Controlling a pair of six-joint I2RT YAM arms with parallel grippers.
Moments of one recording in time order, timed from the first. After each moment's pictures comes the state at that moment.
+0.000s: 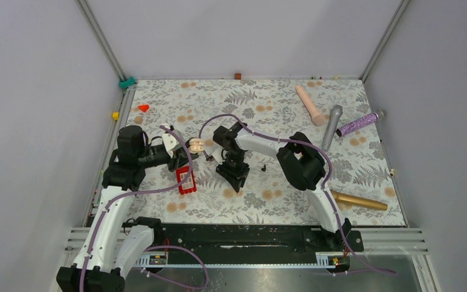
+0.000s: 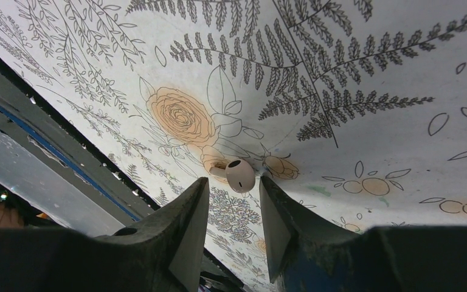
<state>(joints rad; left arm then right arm) -0.10 0.80 0.79 -0.45 0.98 0.54 0.87 2.26 1.75 -1.14 -0.38 -0.20</state>
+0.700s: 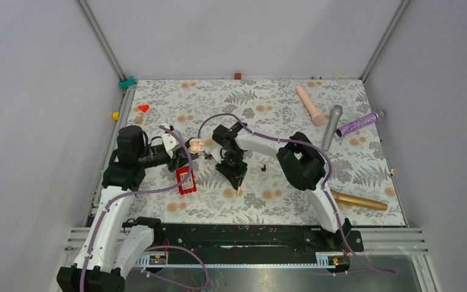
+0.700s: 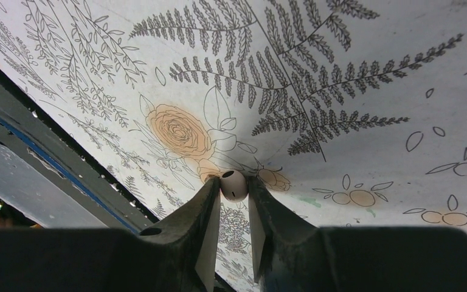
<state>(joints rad) -0.10 0.80 0.79 -0.45 0.99 0.54 0.87 2.26 1.75 -1.10 -0.38 -0.19</state>
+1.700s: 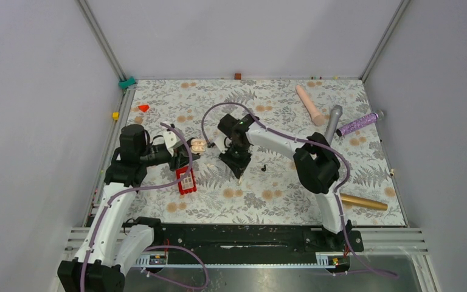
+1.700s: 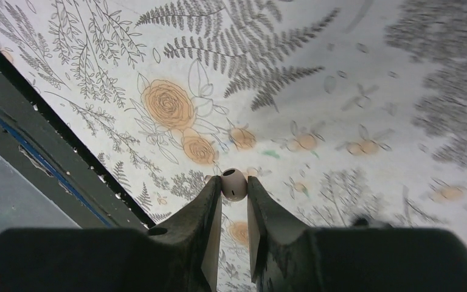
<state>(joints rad) -0.10 0.83 0.78 -0.43 1.02 0.52 0.84 2.14 1.70 -1.05 -0.33 -0.22</state>
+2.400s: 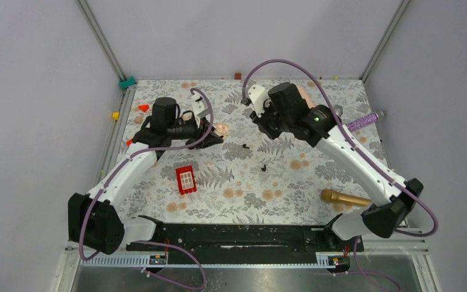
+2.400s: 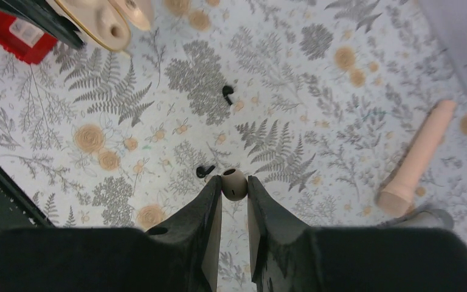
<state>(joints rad) -0.30 1.24 0.99 -0.25 0.93 0.26 0.72 1.48 1.59 -0.88 -0.02 -0.29</state>
